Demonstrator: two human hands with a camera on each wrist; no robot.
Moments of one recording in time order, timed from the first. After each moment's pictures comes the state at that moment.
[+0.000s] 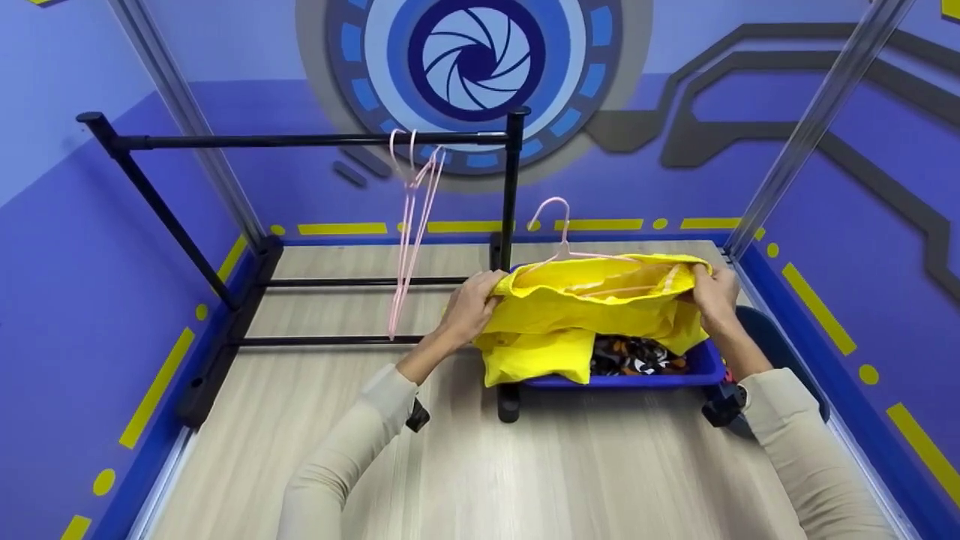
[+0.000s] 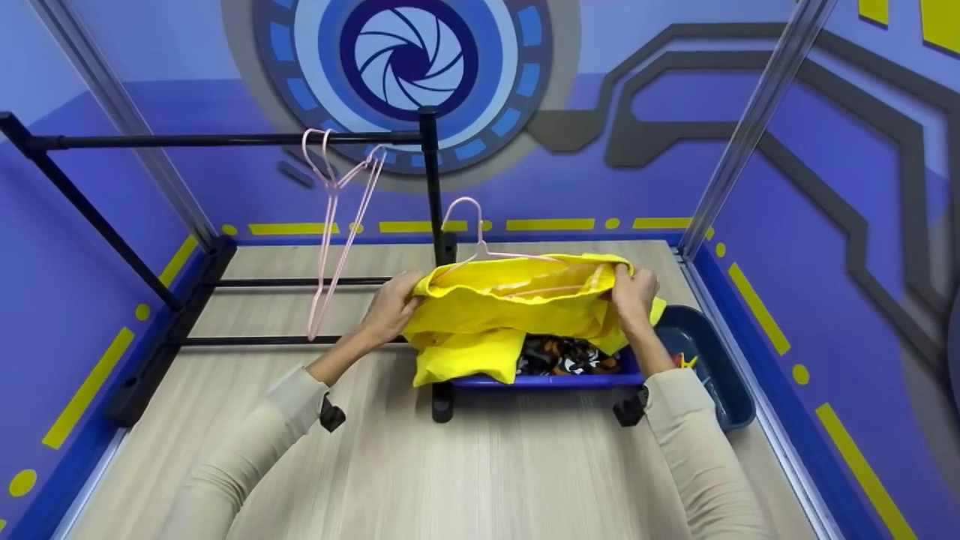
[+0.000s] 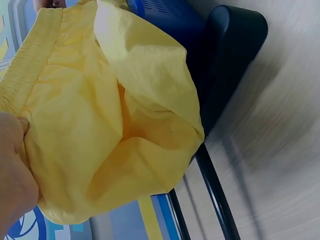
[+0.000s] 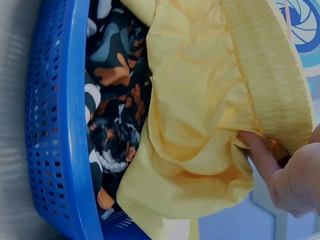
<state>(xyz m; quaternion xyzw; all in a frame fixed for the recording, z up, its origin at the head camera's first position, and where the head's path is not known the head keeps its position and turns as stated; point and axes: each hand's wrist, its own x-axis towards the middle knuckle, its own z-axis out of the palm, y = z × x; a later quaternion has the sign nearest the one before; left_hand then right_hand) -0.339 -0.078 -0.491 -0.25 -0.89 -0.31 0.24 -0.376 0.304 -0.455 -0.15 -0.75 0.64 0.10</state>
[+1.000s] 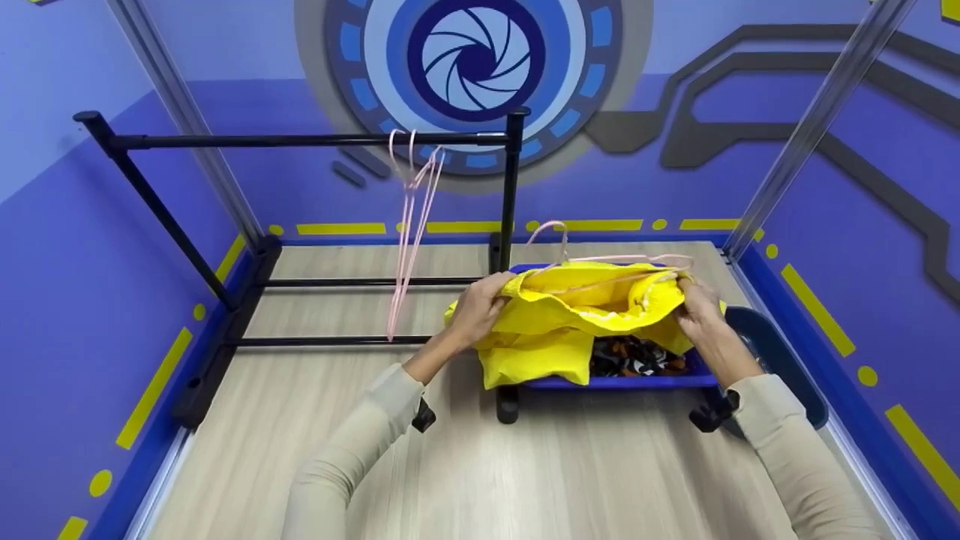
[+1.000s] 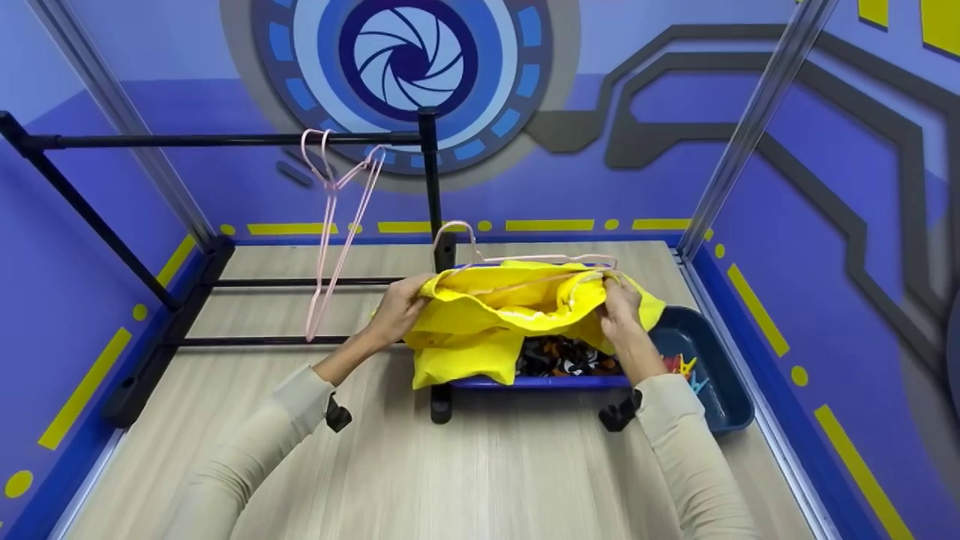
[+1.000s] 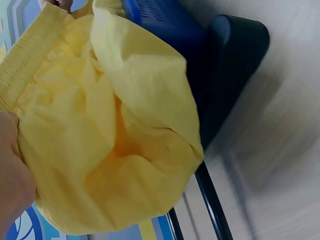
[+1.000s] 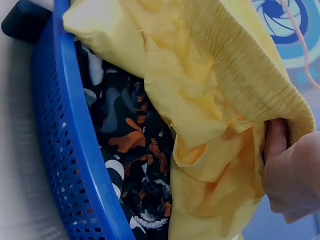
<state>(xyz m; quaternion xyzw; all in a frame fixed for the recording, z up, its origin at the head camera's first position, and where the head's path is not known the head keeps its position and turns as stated) -0.343 -0.067 -0.493 -0.30 -0.84 -0.38 0.24 -0.377 0.297 -0.465 -0.19 -0.44 0.88 -0.06</state>
